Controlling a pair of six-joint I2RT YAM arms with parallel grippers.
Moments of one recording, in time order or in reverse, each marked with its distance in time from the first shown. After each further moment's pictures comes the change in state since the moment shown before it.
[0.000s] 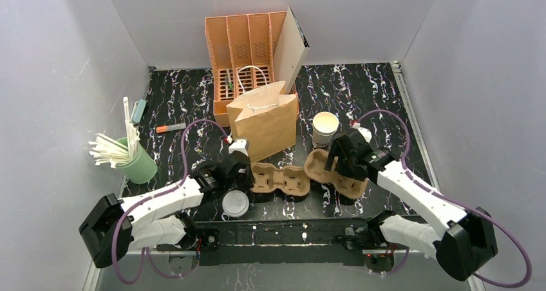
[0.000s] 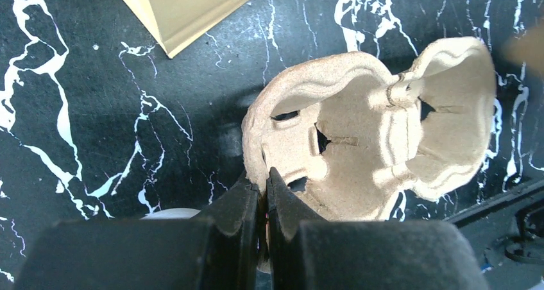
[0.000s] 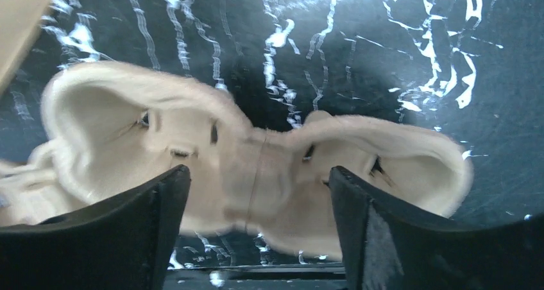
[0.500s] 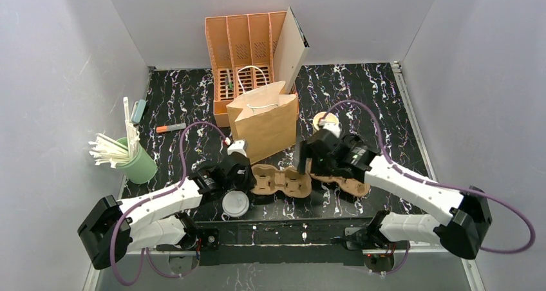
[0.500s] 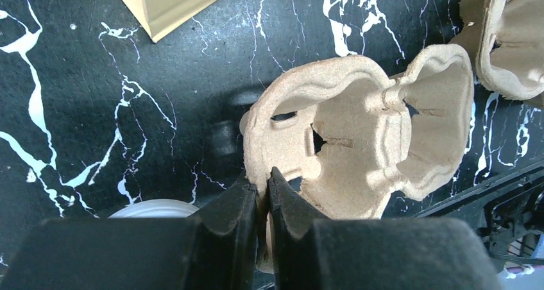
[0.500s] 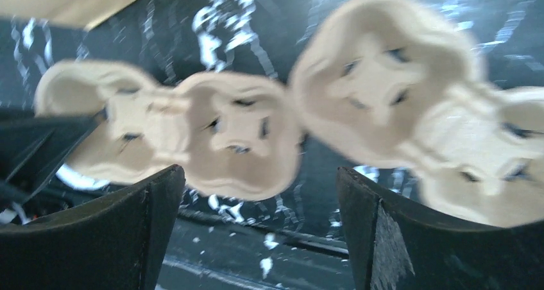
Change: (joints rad) left arm 0.000 -0.027 -0.005 -0.002 0.040 -0.057; right arm 0.240 0.129 0.173 -0.023 0.005 -0.002
